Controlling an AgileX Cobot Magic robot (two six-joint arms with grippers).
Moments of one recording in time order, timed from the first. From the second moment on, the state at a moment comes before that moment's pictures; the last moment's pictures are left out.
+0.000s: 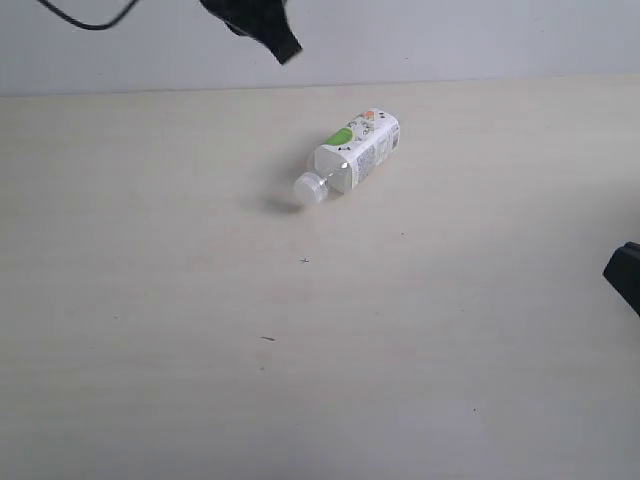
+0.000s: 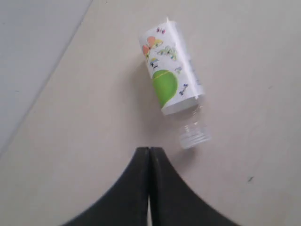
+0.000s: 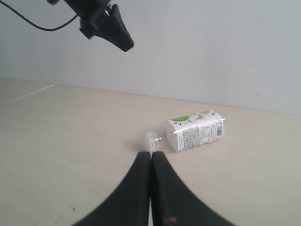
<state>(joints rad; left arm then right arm) -0.41 1.96 -1.87 -0.13 0.96 0.61 0.29 0.22 0.00 -1.36 -0.28 1.45</state>
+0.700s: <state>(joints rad) -0.10 1.20 -0.77 -1.63 0.70 1.83 0.29 0.22 0.00 -1.36 -0.28 1.45</state>
